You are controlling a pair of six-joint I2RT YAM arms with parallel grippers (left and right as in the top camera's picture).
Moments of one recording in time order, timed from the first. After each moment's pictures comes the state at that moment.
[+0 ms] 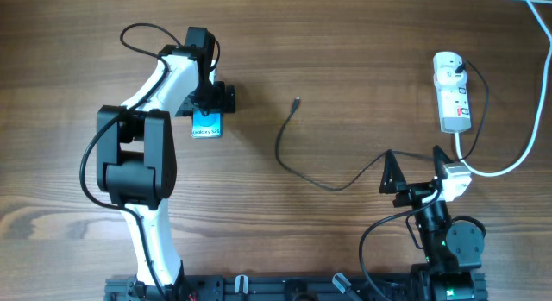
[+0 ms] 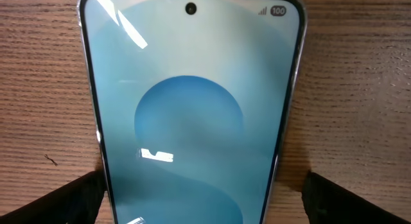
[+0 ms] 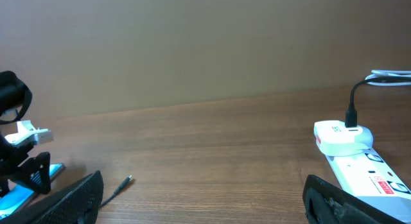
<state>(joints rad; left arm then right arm) -0.14 2.17 1.58 -0.90 -0.03 -0.19 0.06 0.01 0.01 0.00 -0.08 0.18</state>
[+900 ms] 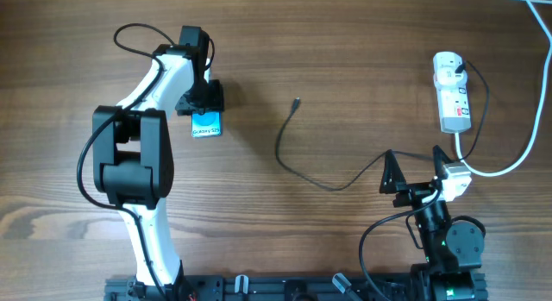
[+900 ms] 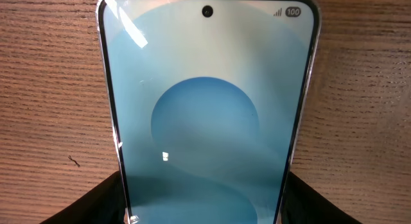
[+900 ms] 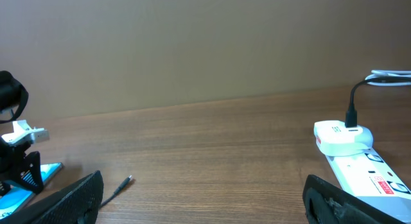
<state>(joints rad) -0.12 2.17 1.58 -0.90 -0.03 -0.21 0.06 0.01 0.01 0.00 -0.08 0.18</state>
